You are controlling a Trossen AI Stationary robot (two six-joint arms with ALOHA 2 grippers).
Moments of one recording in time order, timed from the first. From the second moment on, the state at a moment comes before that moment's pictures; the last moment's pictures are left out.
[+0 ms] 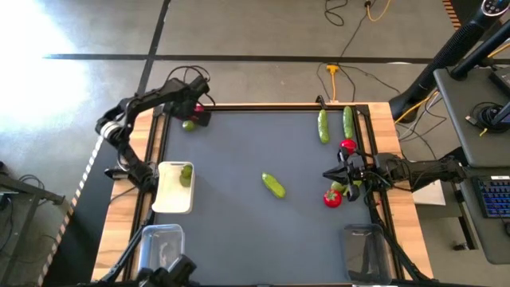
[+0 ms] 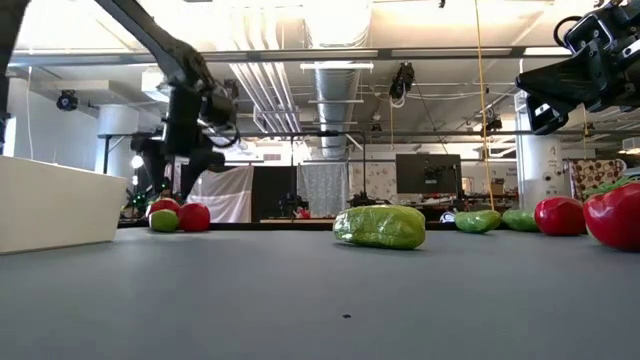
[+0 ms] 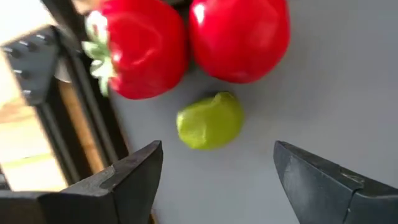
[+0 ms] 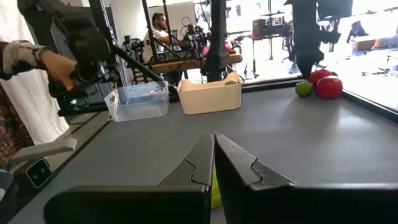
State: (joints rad) left arm 0.93 1.70 1.23 -1.05 -0.23 -0.38; right arm 0.06 0.06 0.02 0.03 -0.03 0.15
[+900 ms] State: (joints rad) left arm 1.02 1.77 1.13 -0.94 -0.16 -0.40; right arm 0.06 0.06 0.02 0.03 -0.03 0.15
